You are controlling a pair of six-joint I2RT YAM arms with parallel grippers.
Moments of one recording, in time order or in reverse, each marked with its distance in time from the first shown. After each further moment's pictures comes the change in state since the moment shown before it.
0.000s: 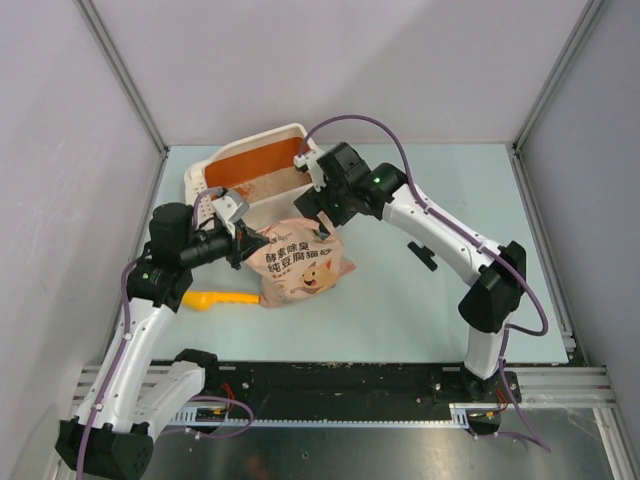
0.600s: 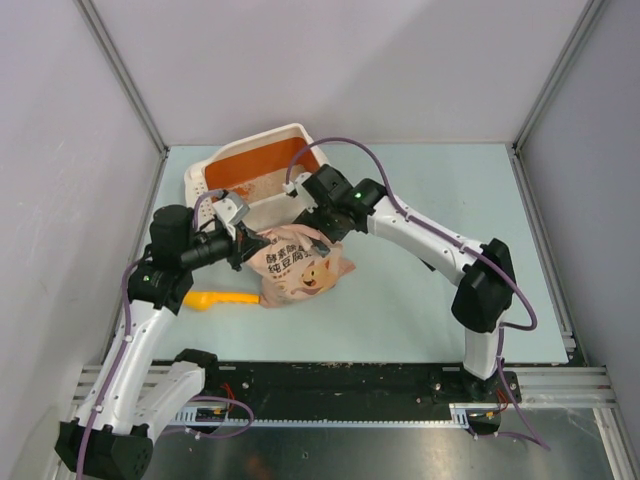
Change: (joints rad) left arm 0.000 -0.015 -0.022 0.018 0.000 0.000; right arm 0.056 0.052 -0.068 -0.007 0.075 -0.038
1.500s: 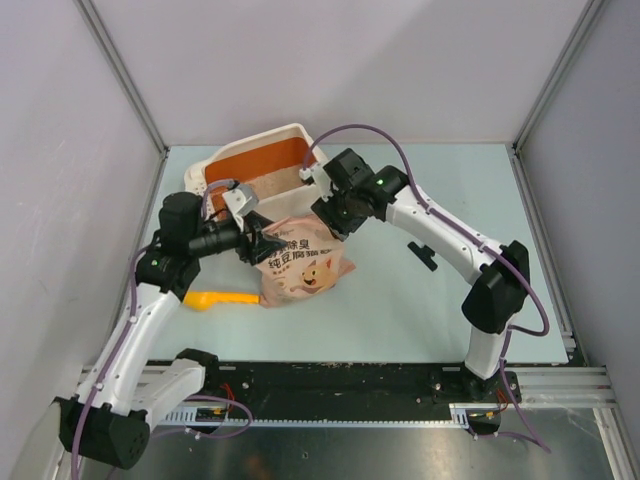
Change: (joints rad) left arm -0.037 0.087 0.046 0.061 0.072 -0.005; right arm -0.087 -0.063 -0.010 -0.039 -0.096 -0.055
